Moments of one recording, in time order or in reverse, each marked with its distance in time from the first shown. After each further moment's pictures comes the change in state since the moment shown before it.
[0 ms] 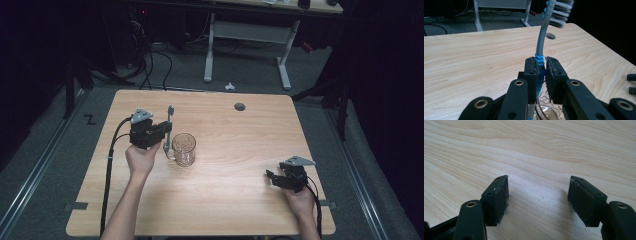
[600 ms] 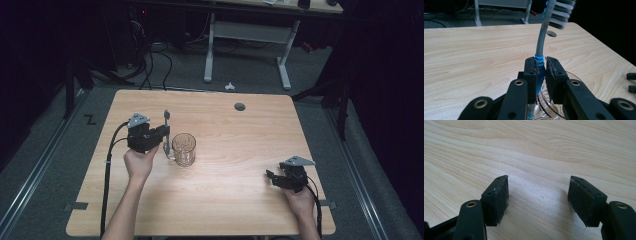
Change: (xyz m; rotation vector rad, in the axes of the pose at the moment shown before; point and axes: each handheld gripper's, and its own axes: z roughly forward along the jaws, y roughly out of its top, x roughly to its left) left arm 0.006 -0.013 -0.004 -0.003 -0.002 -0.029; right arm 0.000 0.000 0.000 0.000 0.000 0.000
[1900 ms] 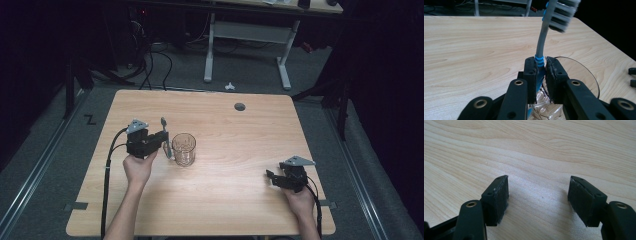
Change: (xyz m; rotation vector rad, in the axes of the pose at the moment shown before) left arm 0.005 -0.018 0.002 0.020 -0.003 -0.019; right arm 0.000 0.000 0.000 0.000 0.000 0.000
